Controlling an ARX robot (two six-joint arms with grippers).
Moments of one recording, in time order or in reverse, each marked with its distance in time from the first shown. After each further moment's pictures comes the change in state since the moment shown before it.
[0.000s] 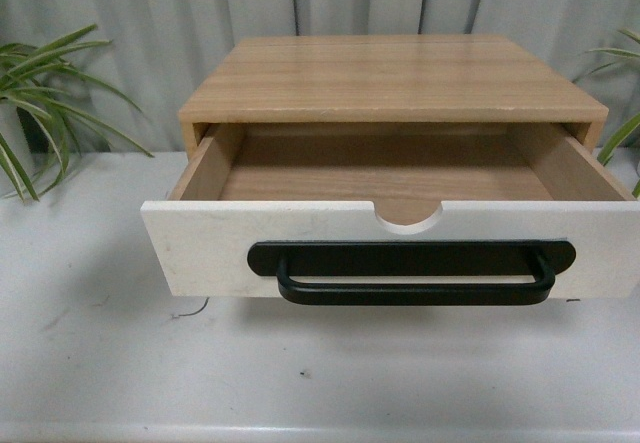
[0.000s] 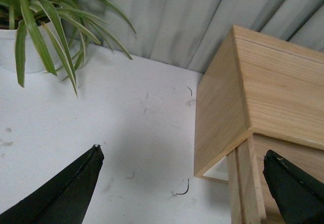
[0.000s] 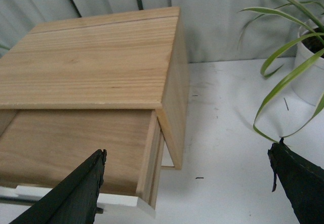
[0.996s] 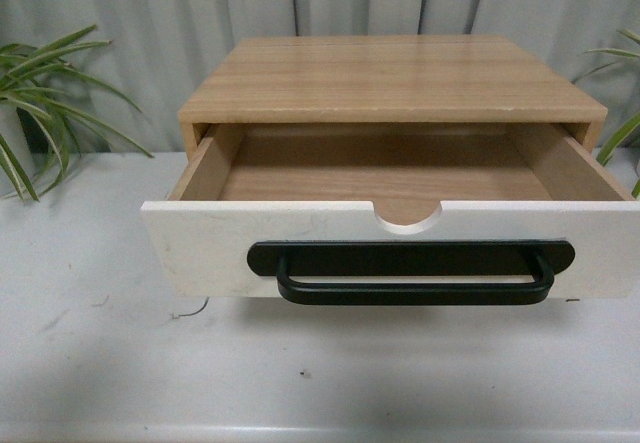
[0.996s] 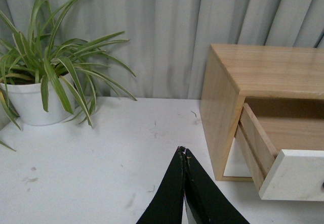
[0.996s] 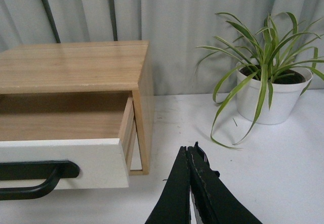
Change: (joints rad) left arm -0.065 -0.539 -0.628 0.420 -0.053 0.211; right arm 0.139 -0.630 -0.582 0.266 0.327 -0.042
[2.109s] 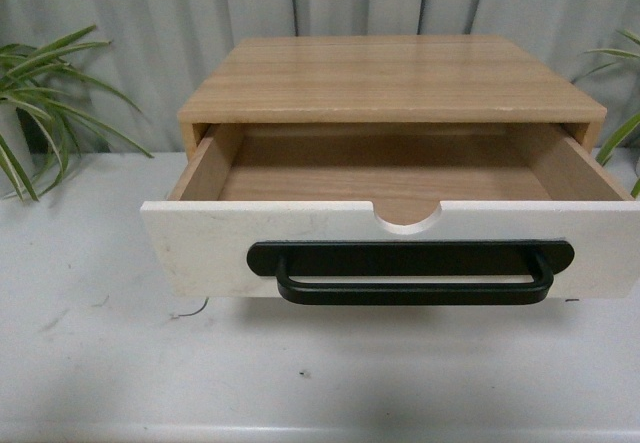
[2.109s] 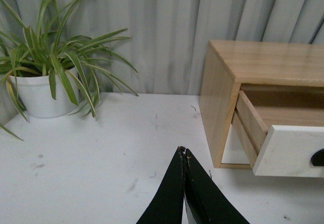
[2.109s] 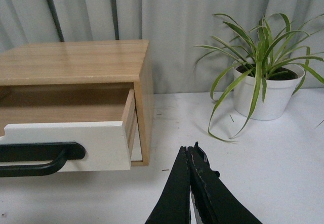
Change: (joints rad) left arm 0.002 -0.452 -0.056 -0.391 -0.001 0.000; right arm -0.004 -0.429 -0.039 -0.377 0.003 -0.002
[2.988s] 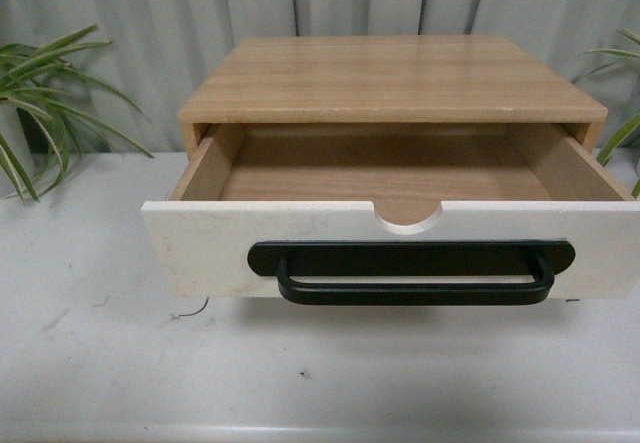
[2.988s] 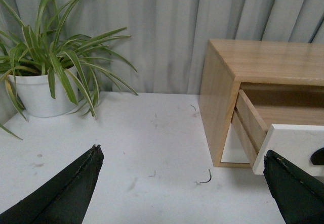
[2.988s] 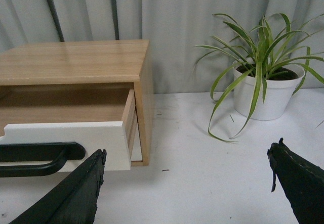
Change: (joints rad) left arm 0.000 0.000 0.000 -0.003 0.000 0.001; right arm 0.000 0.000 0.000 0.001 0.000 -0.001
